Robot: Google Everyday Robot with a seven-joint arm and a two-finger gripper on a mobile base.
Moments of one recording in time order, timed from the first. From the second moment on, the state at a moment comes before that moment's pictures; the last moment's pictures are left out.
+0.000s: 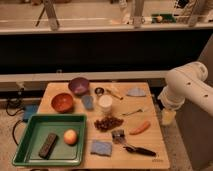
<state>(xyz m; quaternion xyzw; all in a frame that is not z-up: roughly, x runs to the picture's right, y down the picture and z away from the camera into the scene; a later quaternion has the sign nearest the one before) 0.286 0.107 0.684 -0.28 0.02 0.02 0.96</state>
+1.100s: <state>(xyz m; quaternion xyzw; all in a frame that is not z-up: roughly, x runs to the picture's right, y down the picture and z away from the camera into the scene) 0.286 0.107 0.684 -0.28 0.02 0.02 0.96</state>
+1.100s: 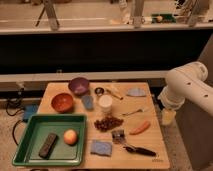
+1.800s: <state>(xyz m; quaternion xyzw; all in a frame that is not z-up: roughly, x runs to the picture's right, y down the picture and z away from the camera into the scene) 0.262 0.078 0.699 -0.27 0.01 0.00 0.96</state>
